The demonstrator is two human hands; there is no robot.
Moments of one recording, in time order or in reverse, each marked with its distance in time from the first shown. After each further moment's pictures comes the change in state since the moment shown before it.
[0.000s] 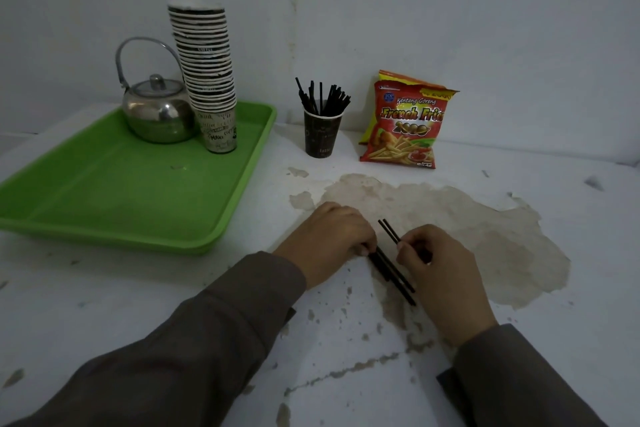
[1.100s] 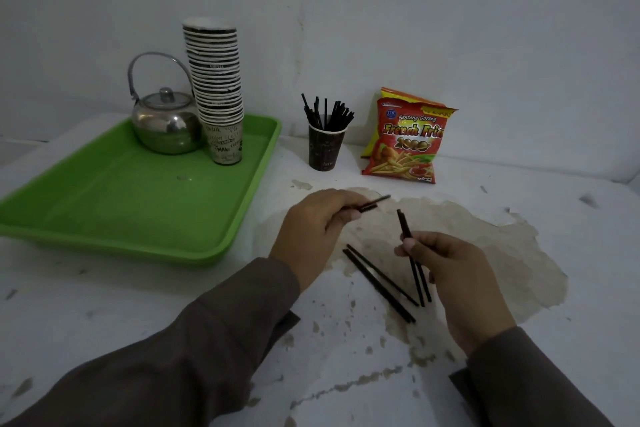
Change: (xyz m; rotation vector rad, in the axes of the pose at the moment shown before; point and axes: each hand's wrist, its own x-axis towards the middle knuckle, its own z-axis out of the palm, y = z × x) left_hand -0.011 0.011 -0.033 -0.440 0.596 -0.223; right_hand 0.003 -0.023 -0.017 0.514 -0.040 0.267
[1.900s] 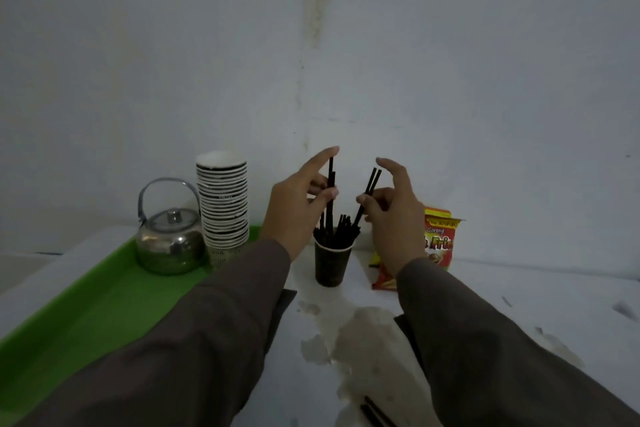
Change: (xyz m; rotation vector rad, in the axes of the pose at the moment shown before) left_hand 0.174 -0.021 -0.052 -0.024 0.136 -0.027; right_hand 0.154 -0.120 0.081 -0.119 0.141 -0.589
